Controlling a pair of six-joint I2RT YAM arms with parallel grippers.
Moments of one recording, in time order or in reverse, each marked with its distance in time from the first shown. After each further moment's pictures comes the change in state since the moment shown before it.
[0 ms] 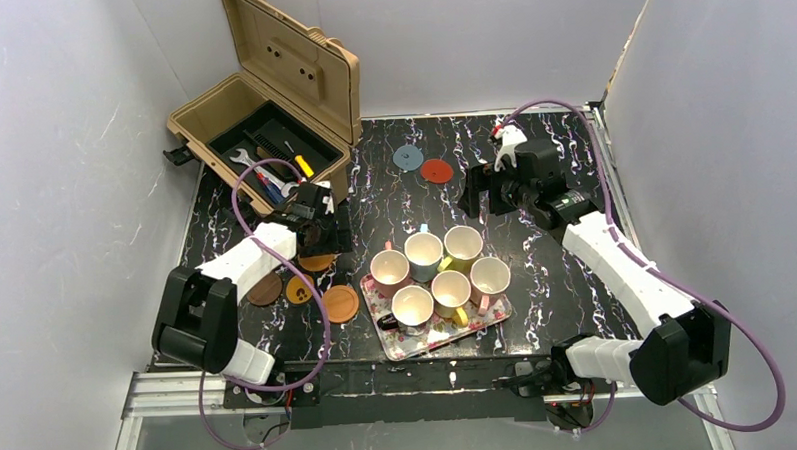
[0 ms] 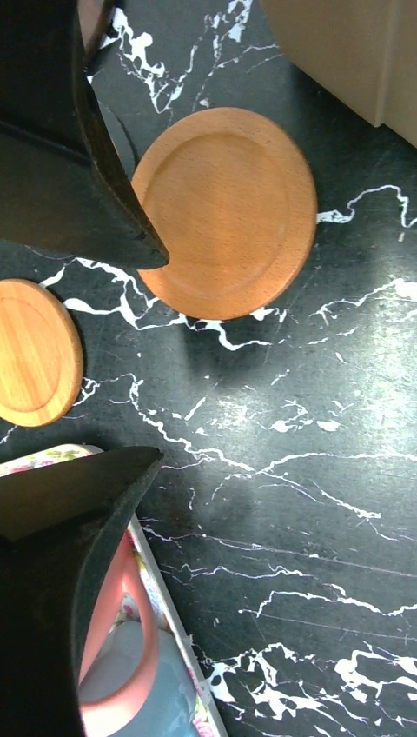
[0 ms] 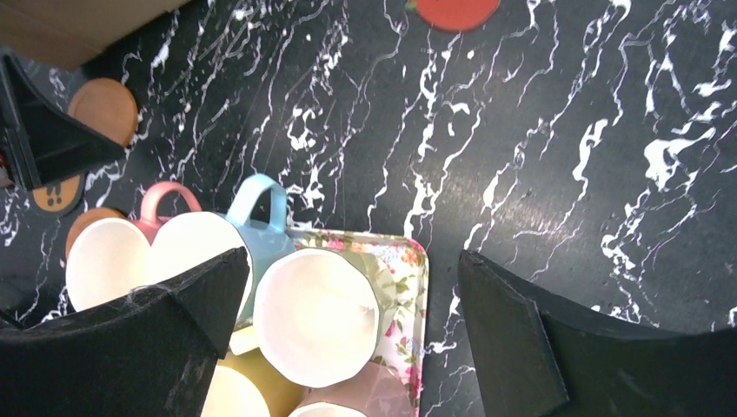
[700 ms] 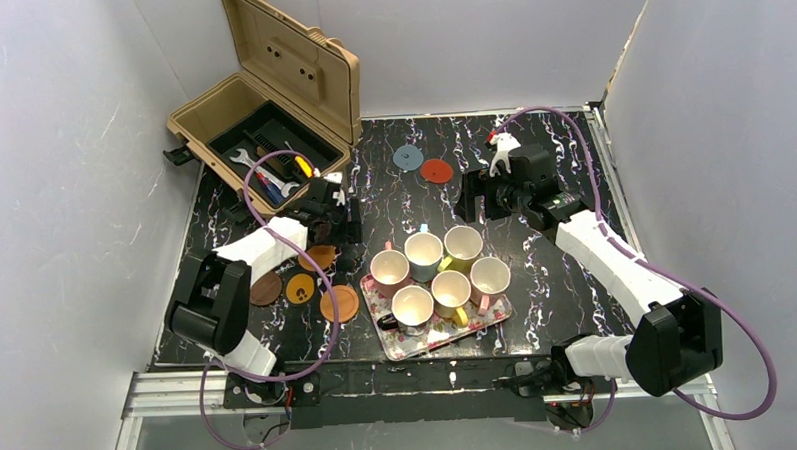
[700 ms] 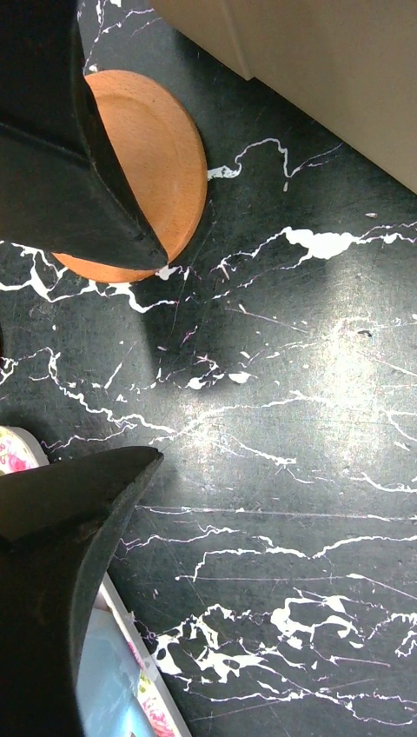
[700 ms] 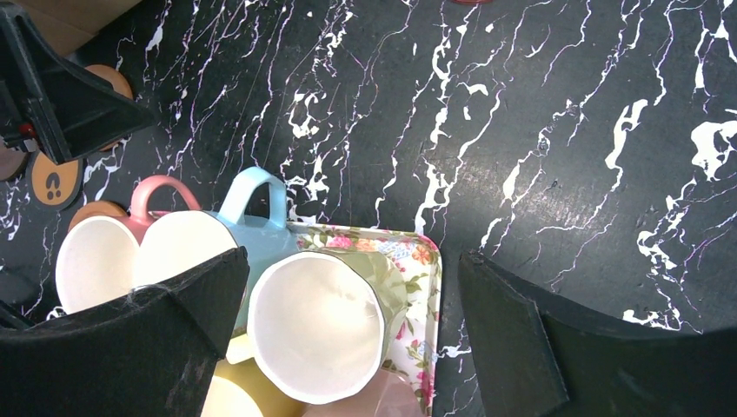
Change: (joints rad) left arm -0.029 0.117 0.029 0.180 -0.019 0.044; right arm 0.000 0.044 -0.060 0.052 -0.032 0.030
